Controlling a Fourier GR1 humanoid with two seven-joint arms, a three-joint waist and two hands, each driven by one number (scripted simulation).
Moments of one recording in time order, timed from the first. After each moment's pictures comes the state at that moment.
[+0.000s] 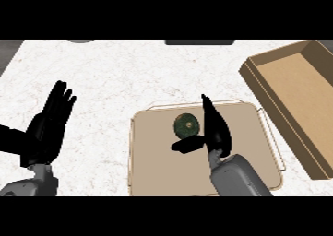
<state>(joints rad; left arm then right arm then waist) -0.08 0.11 0.07 -1.66 0.12 0.09 0.20 -0.34 0.00 0.41 -1.35 0.55 -0.29 0.82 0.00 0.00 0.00</state>
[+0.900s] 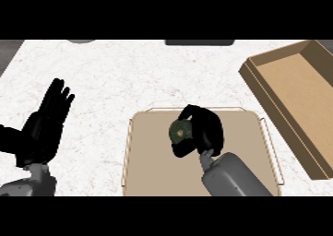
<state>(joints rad) -0.09 0.11 0.08 -1.71 0.11 0.10 0.26 -0.41 -0.03 0.53 -1.32 0.75 -0.26 0.78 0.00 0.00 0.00</state>
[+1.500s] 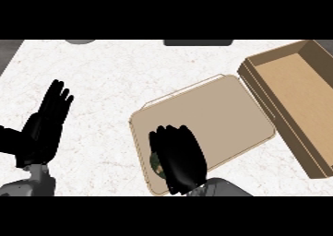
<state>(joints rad) -0.09 0.11 0.09 -1.69 0.11 0.09 0.24 -0.47 -0.12 0.85 -1.62 0.93 0.09 0.71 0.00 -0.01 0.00</state>
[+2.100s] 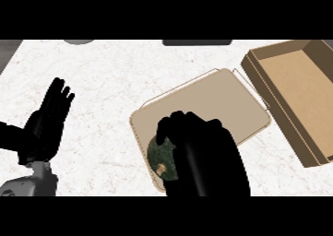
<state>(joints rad) -0.11 0.10 0.09 -1.68 0.10 0.10 0.23 -0.52 -0.06 0.70 -2.02 1.04 0.23 0.92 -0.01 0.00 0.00</state>
